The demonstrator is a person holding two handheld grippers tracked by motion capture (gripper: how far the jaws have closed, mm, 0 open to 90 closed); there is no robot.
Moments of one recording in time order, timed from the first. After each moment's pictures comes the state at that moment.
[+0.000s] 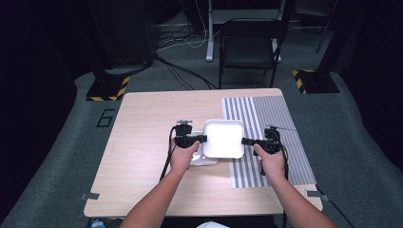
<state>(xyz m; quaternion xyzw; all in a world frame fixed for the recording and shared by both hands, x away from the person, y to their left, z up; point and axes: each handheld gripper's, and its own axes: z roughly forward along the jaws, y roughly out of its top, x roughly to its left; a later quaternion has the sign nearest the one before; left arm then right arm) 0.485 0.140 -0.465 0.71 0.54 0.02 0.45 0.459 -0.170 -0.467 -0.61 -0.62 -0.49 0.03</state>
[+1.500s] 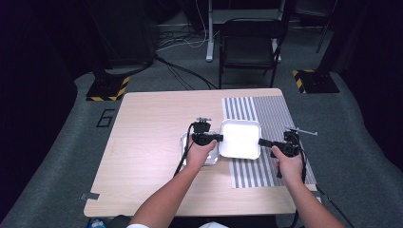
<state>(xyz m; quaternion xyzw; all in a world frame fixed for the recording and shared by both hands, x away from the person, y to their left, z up) 0.495 0.085 -0.464 0.74 0.51 0.01 0.44 0.444 -0.225 -0.466 -0.62 -0.60 -0.50 0.01</state>
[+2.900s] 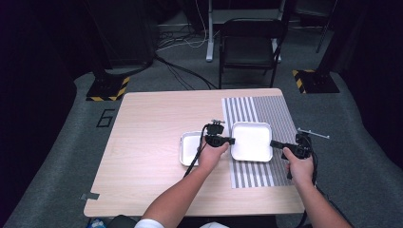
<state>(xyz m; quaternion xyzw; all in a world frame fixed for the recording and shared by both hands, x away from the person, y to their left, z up) 0.498 0.042 -0.476 0.76 0.49 -0.01 0.43 0.444 -0.264 -0.480 -0.65 -0.58 -0.49 -0.01</state>
